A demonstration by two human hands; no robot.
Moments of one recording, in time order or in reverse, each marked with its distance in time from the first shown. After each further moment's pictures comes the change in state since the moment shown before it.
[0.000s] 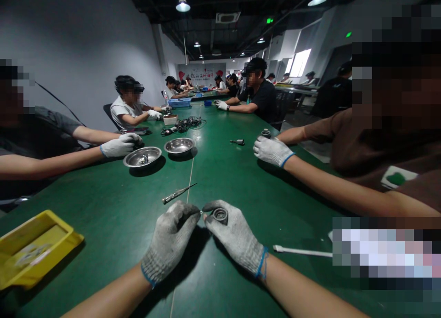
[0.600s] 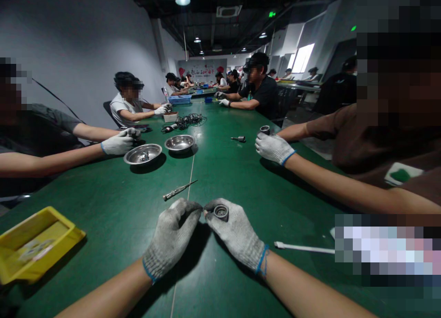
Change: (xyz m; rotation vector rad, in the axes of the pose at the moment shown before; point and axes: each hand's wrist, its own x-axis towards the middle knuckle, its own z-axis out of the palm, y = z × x) left_hand 0.002 0.002 0.000 0.019 -0.039 -0.004; right_hand 0.000 0.002 -0.001 -0.073 0.004 -0.048
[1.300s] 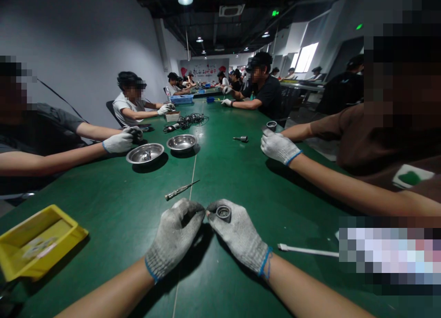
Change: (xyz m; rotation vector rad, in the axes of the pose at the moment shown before) left_hand -0.002 -0.001 0.003 -0.017 -0.002 -0.080; right_hand -0.001 0.004 0.001 -0.006 0.013 -0.012
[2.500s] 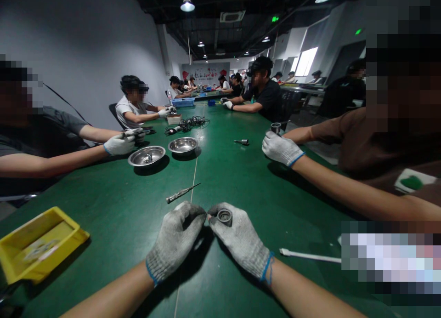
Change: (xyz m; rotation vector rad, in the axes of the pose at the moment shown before) left_hand 0.002 0.002 0.000 -0.034 -0.032 -0.033; right_hand 0.000 0.002 0.001 -0.025 -0.010 -0.011
